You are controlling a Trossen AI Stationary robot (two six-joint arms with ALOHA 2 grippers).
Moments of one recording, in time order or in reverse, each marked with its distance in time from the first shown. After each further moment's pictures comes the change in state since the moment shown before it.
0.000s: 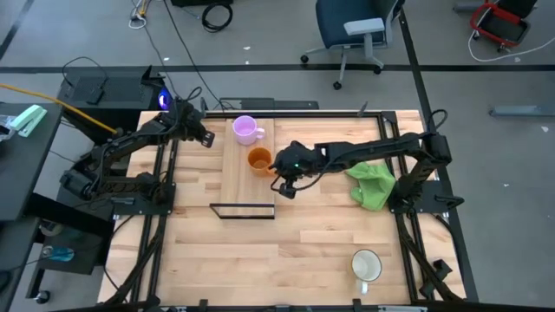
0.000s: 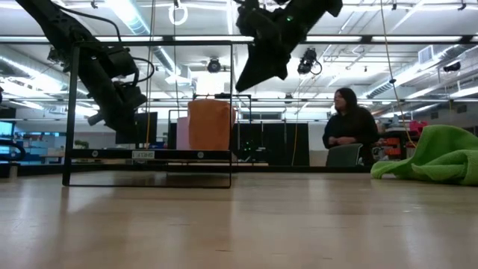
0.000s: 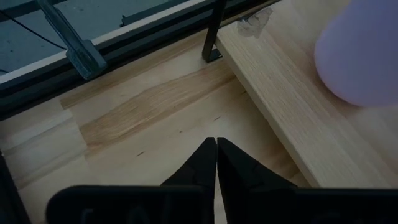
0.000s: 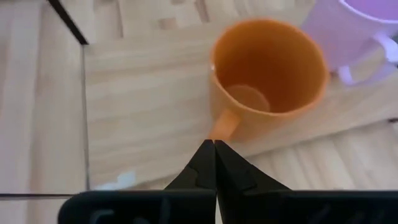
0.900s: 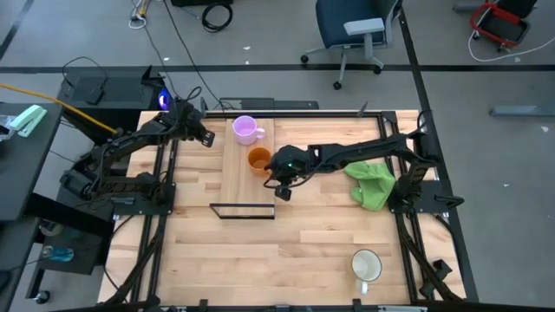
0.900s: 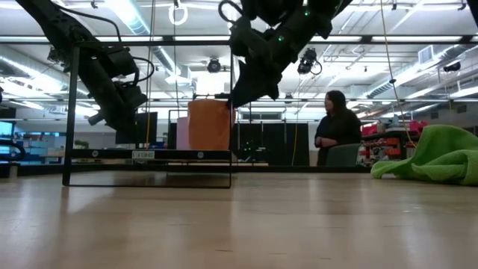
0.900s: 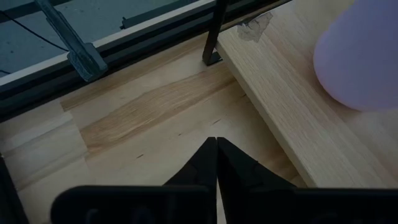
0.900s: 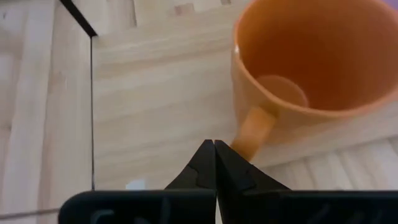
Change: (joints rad) left arm 0.000 0.000 0.000 0.007 0.000 -0.007; right arm -0.031 0.090 -0.023 0.111 -0.134 0.018
